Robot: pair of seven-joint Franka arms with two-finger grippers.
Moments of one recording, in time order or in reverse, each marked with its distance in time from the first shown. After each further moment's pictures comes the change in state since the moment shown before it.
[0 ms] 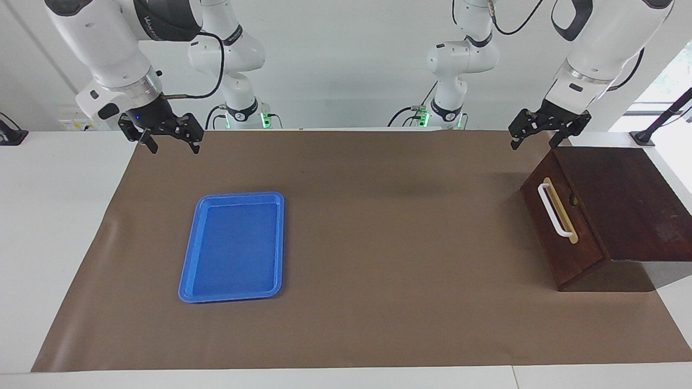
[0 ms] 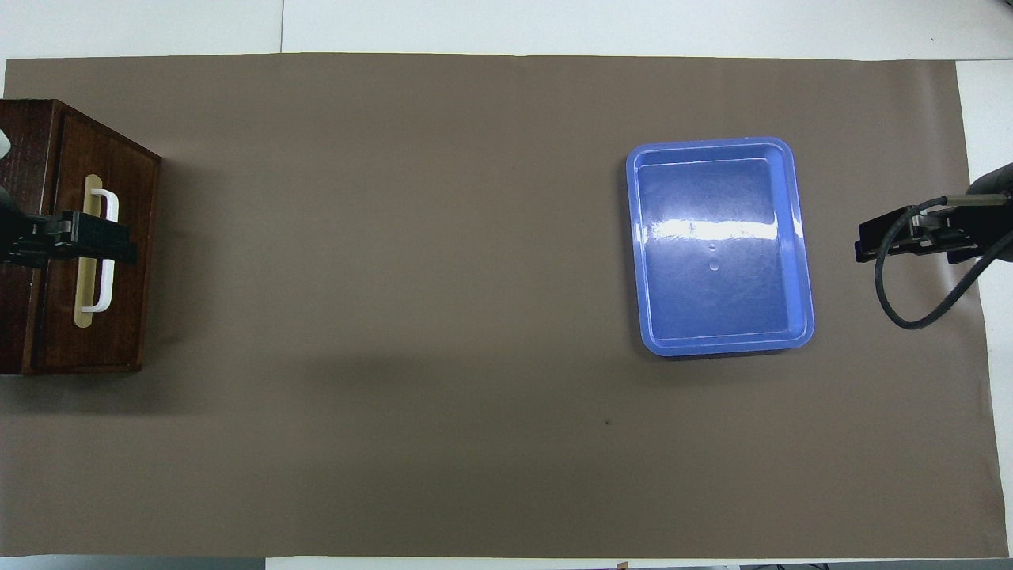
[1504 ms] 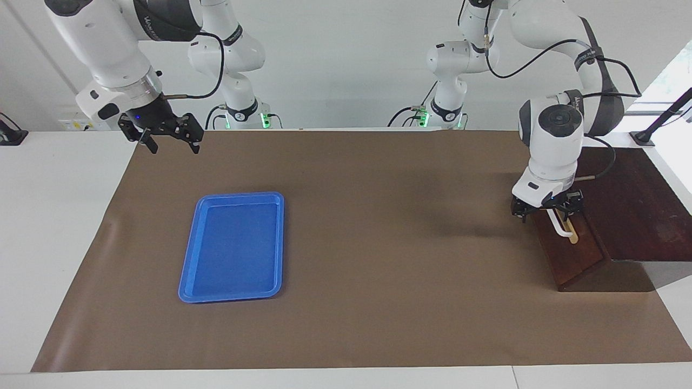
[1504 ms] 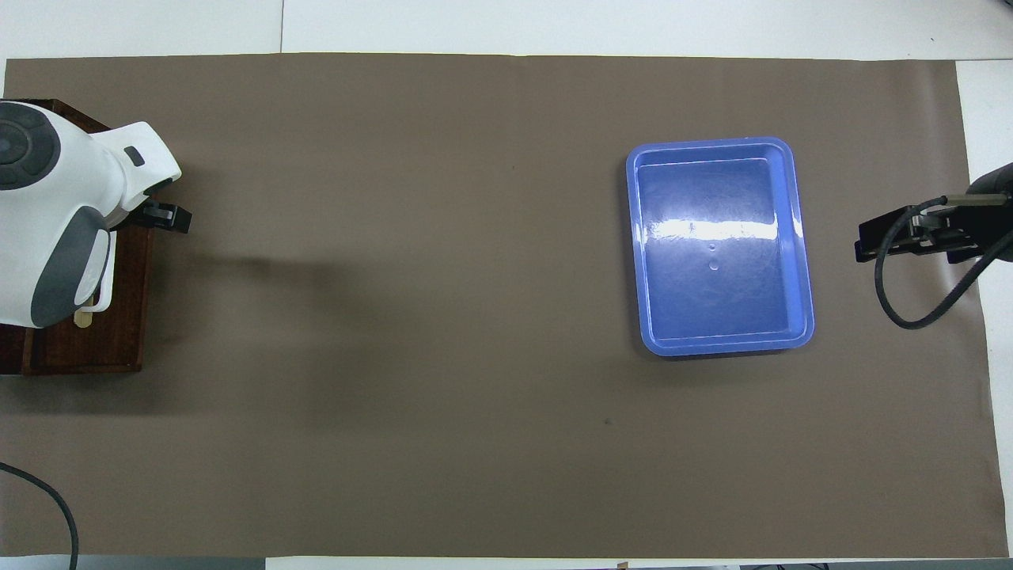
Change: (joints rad) left arm 0.010 0.220 0.011 -0.257 0.454 0.553 0.015; right arm 0.000 0.000 0.000 0.000 0.000 0.000 0.000
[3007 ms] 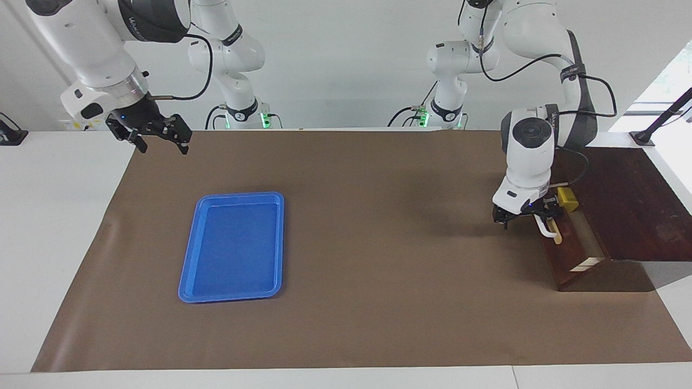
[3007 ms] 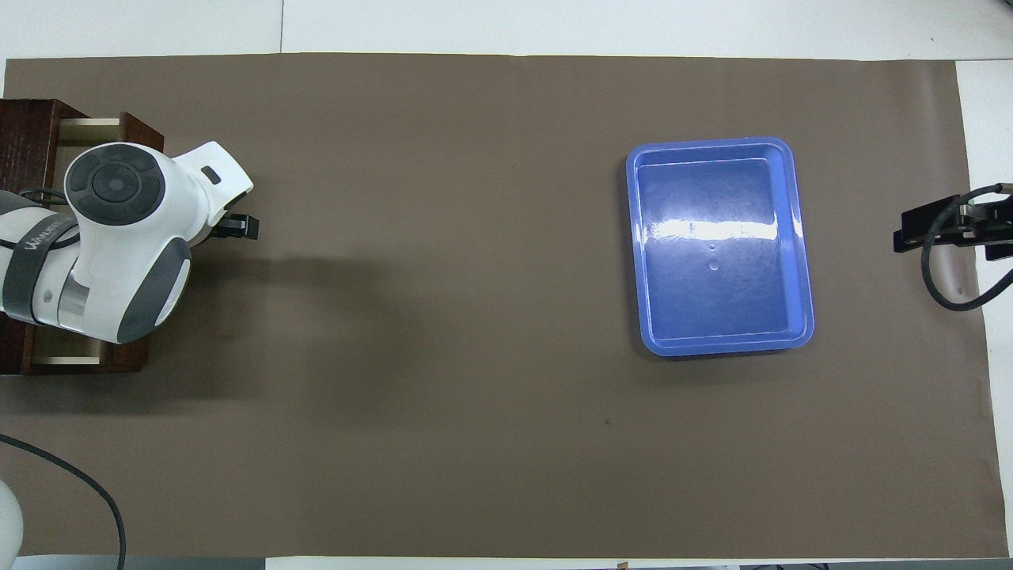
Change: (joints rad) left arm -0.117 0.019 -0.017 -0.069 -0.029 0.087 -0.259; right arm -0.067 0.000 -0.003 -0.002 0.000 0.049 0.024
